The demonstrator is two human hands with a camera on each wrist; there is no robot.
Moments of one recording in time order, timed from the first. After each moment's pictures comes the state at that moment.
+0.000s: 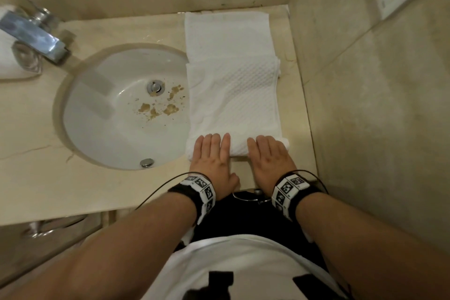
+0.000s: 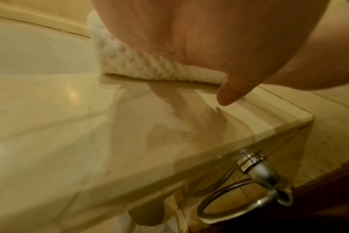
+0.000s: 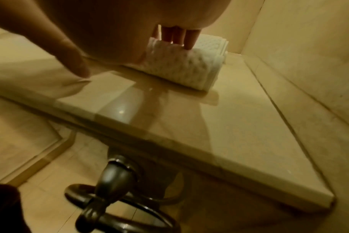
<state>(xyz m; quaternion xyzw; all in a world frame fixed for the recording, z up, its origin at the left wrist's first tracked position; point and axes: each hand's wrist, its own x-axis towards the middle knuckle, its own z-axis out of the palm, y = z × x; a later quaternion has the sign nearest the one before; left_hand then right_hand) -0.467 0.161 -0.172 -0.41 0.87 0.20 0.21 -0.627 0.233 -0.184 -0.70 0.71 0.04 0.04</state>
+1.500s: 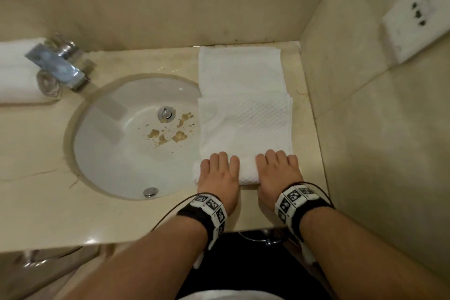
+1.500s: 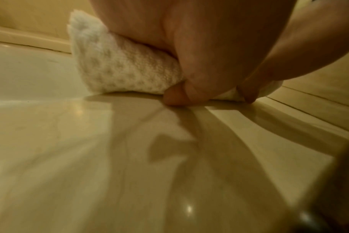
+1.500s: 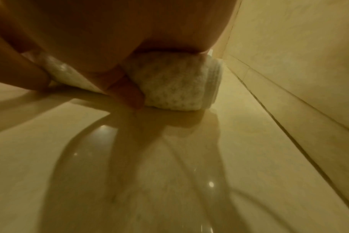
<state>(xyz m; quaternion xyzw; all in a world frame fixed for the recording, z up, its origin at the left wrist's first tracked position) -0.490 0.129 -0.184 -0.44 0.89 0.12 0.10 -0.643 0.173 -0.175 -0.65 0.73 0.16 0.14</state>
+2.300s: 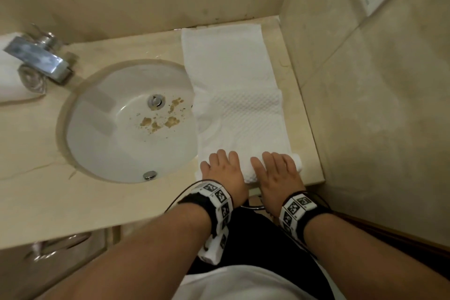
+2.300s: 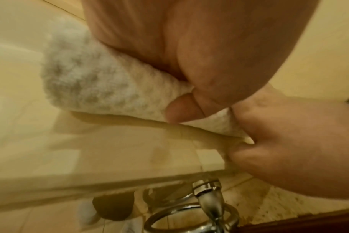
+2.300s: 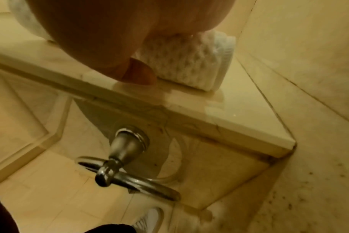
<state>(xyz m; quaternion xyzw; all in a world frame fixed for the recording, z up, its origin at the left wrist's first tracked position) -0.487 0.174 -0.168 -0.45 0.84 0.20 0.22 -0.614 0.267 -0.184 -0.68 0.72 0.06 0.10</state>
